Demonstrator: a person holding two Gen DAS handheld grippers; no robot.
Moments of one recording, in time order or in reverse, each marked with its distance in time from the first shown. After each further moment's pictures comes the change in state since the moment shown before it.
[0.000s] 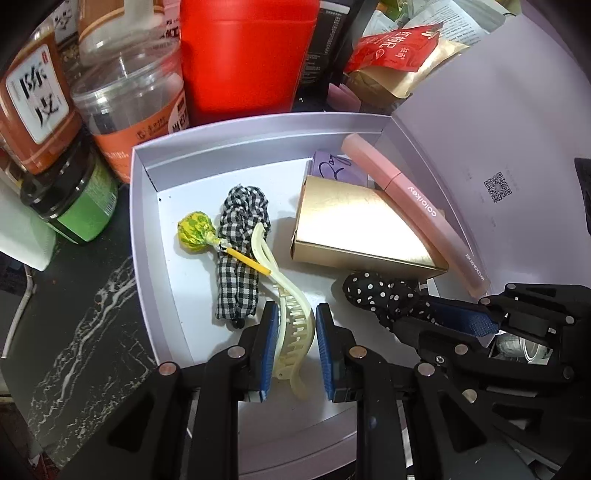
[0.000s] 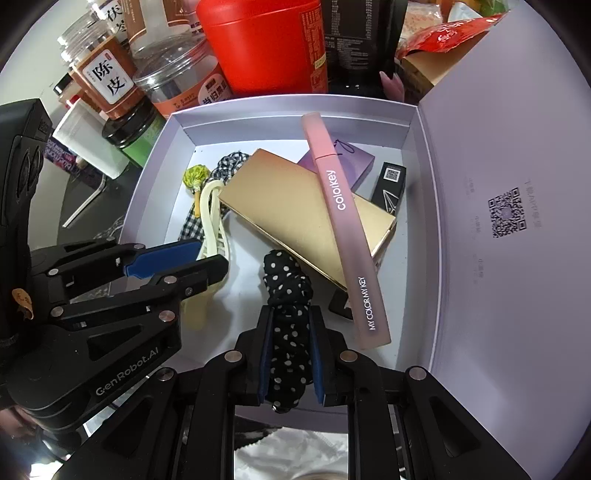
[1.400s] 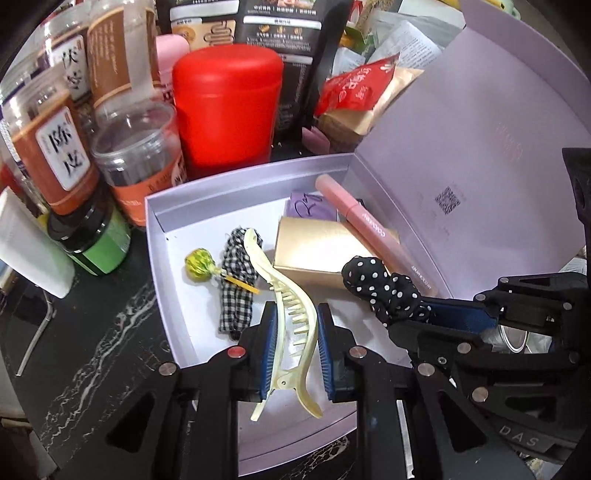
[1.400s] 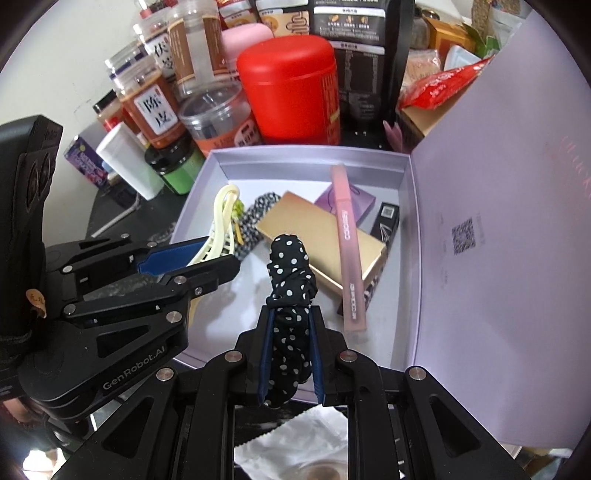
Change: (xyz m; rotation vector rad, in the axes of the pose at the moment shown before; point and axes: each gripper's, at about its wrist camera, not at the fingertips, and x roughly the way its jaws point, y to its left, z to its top) left arm -0.042 -0.001 -0.015 0.075 -0.137 -0.031; right arm -0.041 0.009 -0.012 -0.042 -0.133 0.034
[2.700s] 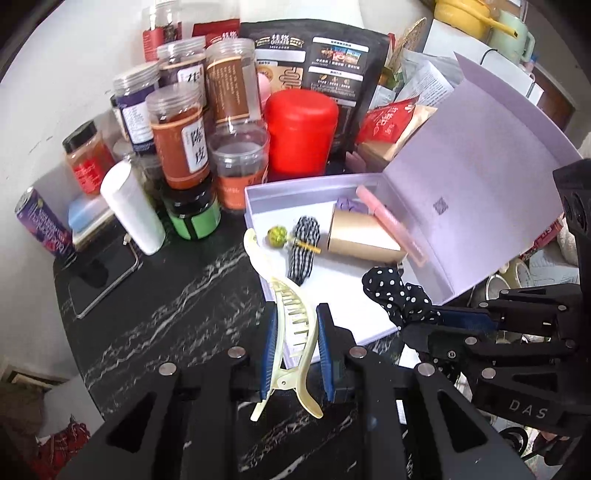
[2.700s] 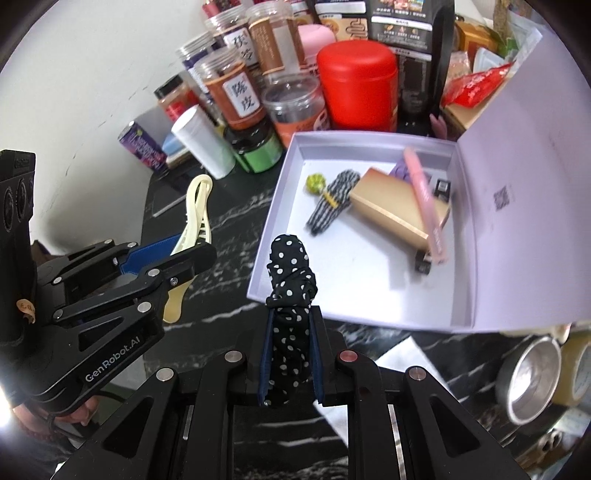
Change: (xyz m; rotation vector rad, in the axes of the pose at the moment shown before) left arm -0.106 0.019 -0.044 -0.080 -0.072 0.127; right arm -0.049 0.063 -0.021 0.010 0.031 0.121
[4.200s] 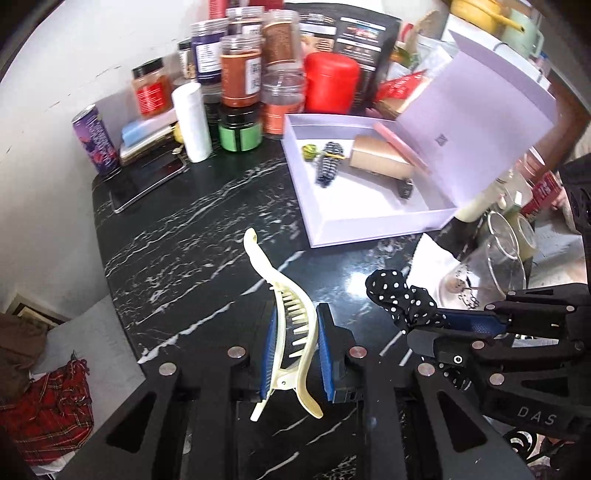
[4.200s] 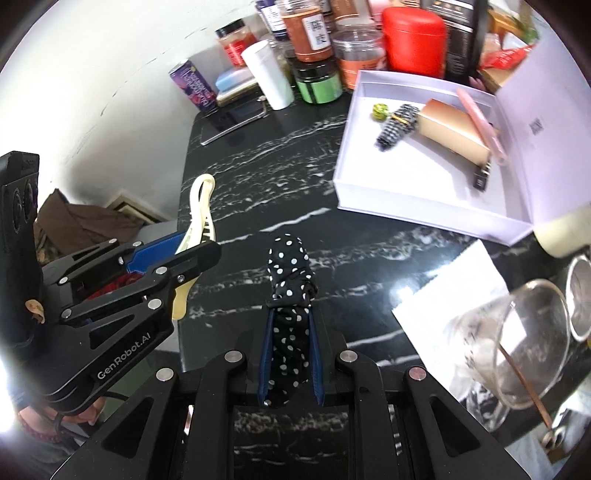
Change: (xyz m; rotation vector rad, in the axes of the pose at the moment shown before) left arm -0.052 0.007 -0.125 -0.069 0.049 0.064; right arm 0.003 0.066 -0.094 -0.056 0.083 0.057
